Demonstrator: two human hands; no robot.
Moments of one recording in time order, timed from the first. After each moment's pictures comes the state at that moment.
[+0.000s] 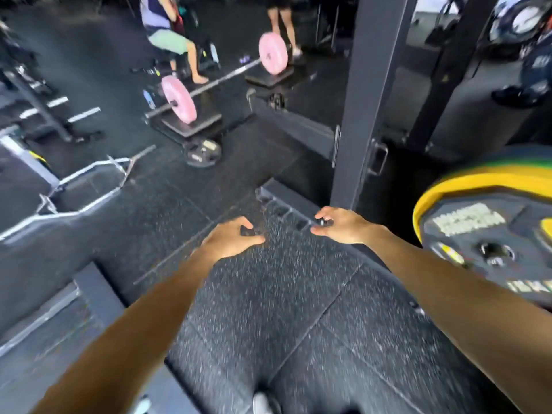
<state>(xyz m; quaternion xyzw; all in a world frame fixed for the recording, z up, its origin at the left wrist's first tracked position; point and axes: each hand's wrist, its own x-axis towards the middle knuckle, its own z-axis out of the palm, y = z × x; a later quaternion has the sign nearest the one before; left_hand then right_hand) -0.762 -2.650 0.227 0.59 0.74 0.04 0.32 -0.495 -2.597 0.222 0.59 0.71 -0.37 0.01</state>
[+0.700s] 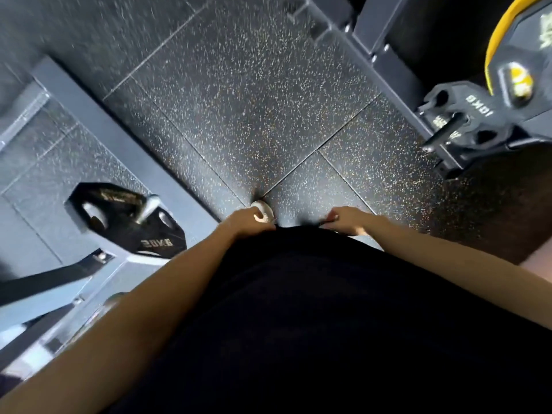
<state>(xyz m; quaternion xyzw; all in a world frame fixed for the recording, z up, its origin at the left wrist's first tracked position) -0.743 -2.903 0.016 0.45 0.68 -0.17 0.55 -0.487 -2.841 0.001 0.51 0.63 -0.48 0.34</state>
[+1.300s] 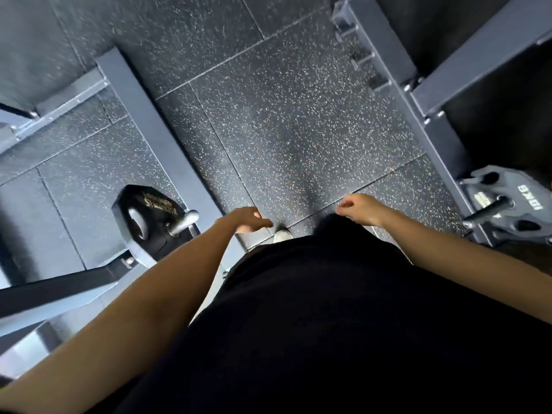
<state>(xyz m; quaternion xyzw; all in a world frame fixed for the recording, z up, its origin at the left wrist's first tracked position) -0.918 -2.835 -0.005 0.39 0.71 -0.13 0.57 -0.653 -2.706 0.014 0.53 0.65 -0.48 0.25</state>
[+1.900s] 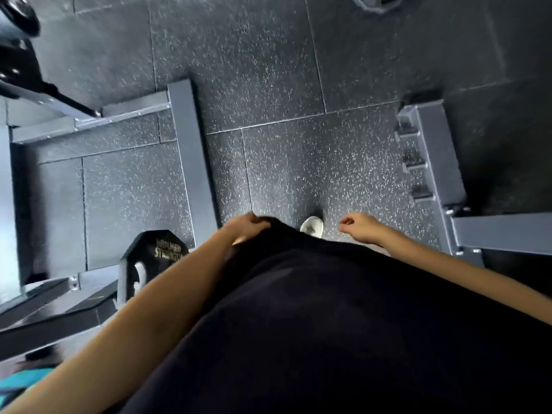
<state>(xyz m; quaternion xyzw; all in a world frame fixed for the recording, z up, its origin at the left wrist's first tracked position) -1.074 -2.608 0.014 0.20 0.82 0.01 0.54 -0.861 -2.407 -0.008 0.42 0.72 -0.45 0.32</state>
